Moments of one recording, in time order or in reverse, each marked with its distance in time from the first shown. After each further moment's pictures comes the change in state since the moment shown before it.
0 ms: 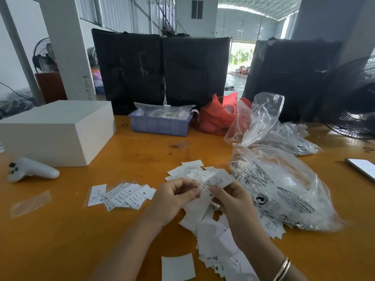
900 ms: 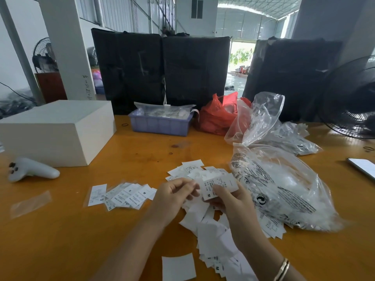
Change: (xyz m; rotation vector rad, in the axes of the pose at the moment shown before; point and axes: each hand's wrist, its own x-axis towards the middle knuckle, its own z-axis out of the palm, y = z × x) left_hand -0.002 0.004 0.003 -0.033 0.029 0.001; right_hand 0.000 0.004 -0.001 -0.012 -0.001 -0.081
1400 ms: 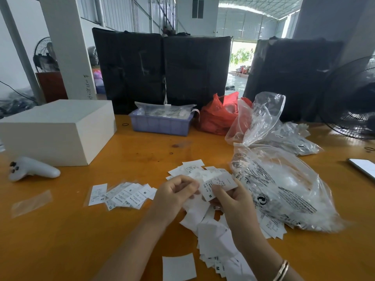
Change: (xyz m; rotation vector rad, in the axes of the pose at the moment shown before) left_hand -0.002 0.002 0.003 -0.028 0.029 -0.002; right_hand 0.001 0.005 0.002 -0.111 0.056 -0.017
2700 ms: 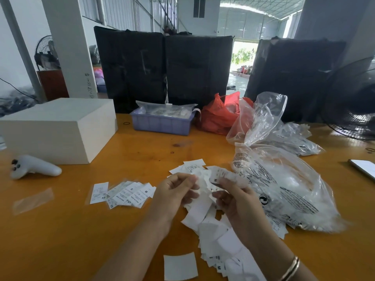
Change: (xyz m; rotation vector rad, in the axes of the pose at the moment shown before) left_hand 0.002 -0.005 0.003 -0.266 0.101 -0.123; right_hand 0.003 -0.018 -0.008 0.432 -0.098 0.261
